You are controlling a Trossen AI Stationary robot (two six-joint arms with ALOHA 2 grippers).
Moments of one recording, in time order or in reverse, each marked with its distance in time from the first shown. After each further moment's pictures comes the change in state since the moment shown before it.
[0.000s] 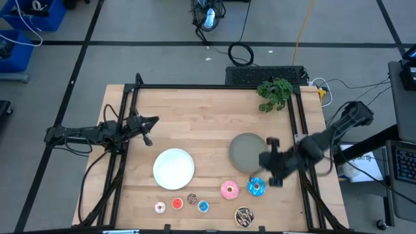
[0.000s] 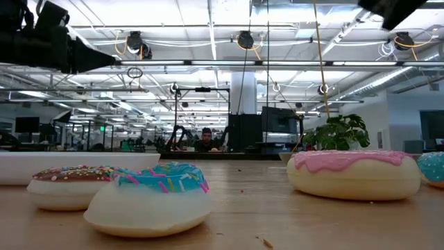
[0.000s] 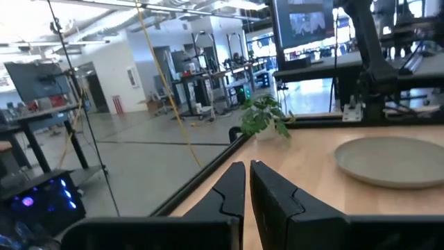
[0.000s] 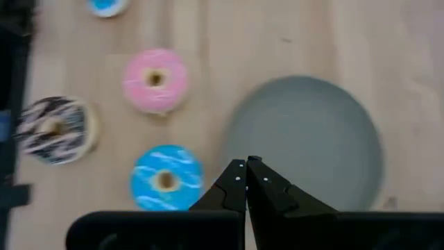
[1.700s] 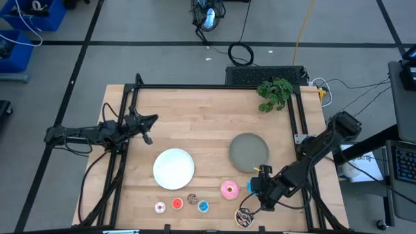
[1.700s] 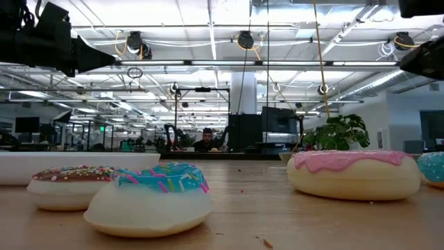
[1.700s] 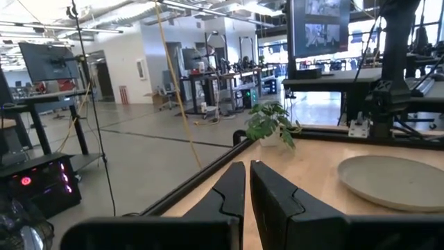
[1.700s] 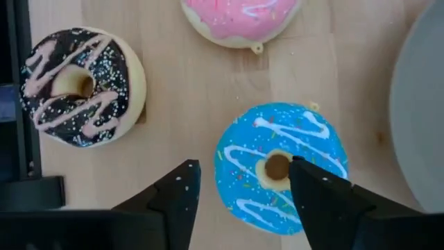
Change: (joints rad) left arm 0.000 0.002 0.000 0.018 -0.044 -0.079; right arm 0.132 0.310 -0.188 0.382 -0.155 0.266
